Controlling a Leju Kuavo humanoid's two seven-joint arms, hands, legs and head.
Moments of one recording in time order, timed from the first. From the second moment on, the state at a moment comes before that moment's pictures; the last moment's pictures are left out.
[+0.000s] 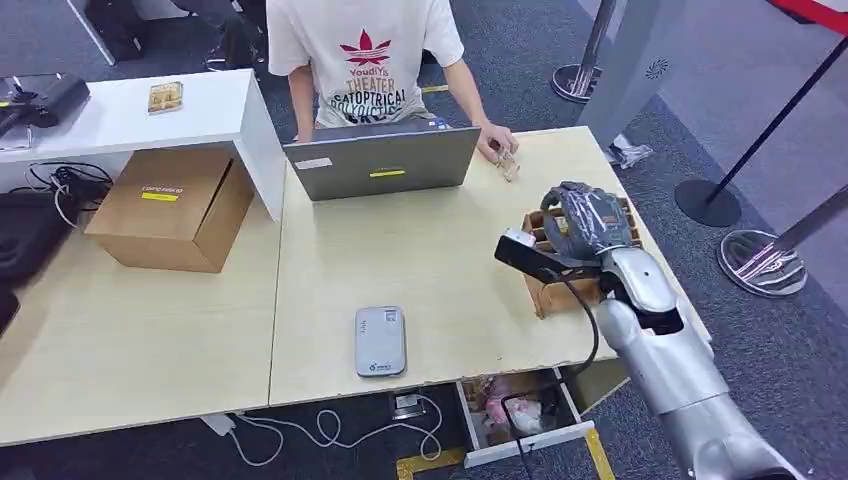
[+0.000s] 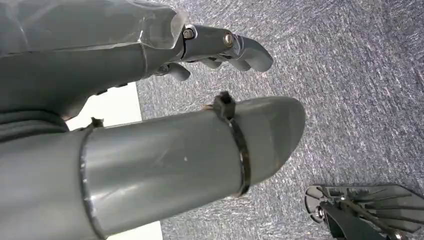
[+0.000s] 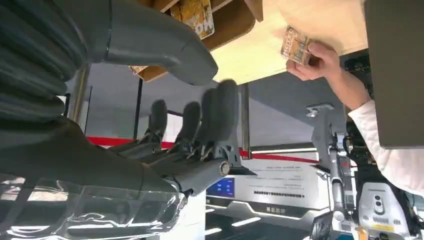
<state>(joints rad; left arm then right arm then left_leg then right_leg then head) -0.07 -0.12 1.12 -0.20 -1.33 0.13 -0.07 -0.48 -0.33 0.29 -1.13 1.03 0.01 -0.02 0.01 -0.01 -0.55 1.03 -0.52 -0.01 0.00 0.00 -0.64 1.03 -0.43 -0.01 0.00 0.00</state>
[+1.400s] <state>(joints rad) -0.07 -0.12 1.12 -0.20 -1.33 0.13 -0.07 -0.43 -0.36 0.31 -1.08 1.03 0.02 -0.01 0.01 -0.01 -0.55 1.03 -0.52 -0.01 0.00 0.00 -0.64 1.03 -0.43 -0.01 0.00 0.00</state>
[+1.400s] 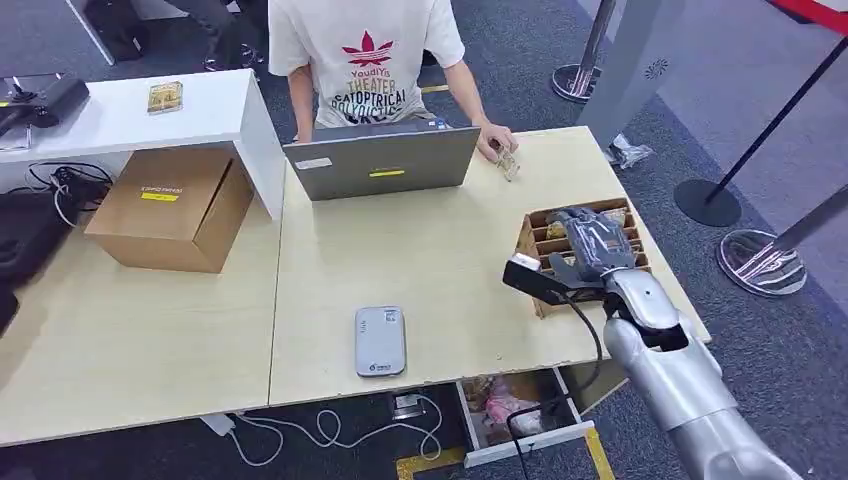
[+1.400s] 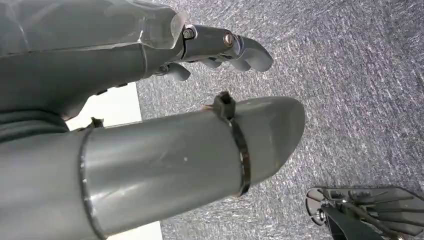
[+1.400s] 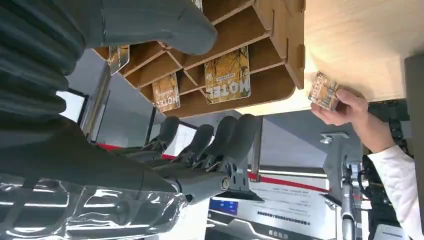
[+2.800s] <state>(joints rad) -0.07 -0.12 1.12 -0.20 -1.32 0.14 -0.07 -0.53 -0.39 0.34 -0.92 1.05 0.04 -0.04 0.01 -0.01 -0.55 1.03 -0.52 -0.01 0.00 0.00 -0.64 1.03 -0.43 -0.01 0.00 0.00</state>
